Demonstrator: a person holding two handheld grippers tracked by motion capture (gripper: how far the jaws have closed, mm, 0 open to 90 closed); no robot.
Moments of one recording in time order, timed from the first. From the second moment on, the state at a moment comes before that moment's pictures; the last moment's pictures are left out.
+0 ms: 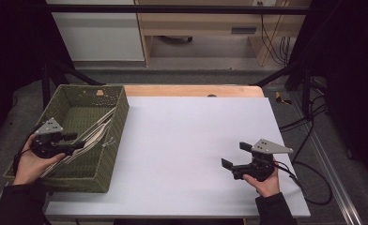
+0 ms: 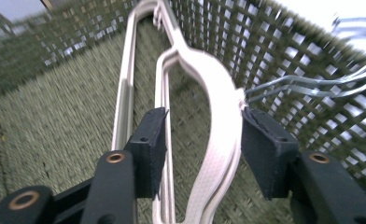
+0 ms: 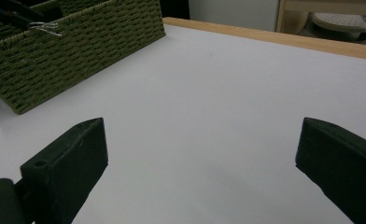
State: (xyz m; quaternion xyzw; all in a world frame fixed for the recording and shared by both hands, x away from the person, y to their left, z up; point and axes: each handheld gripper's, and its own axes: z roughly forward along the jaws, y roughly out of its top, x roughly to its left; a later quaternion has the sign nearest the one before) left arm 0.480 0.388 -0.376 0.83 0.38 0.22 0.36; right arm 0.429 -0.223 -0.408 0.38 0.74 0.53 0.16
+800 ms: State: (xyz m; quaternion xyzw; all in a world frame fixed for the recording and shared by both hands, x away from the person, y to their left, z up) left arm 0.431 0.302 -0.355 0.76 0.35 0.24 0.49; right arm 0.422 -0.236 -0.398 0.38 0.72 0.55 0.18
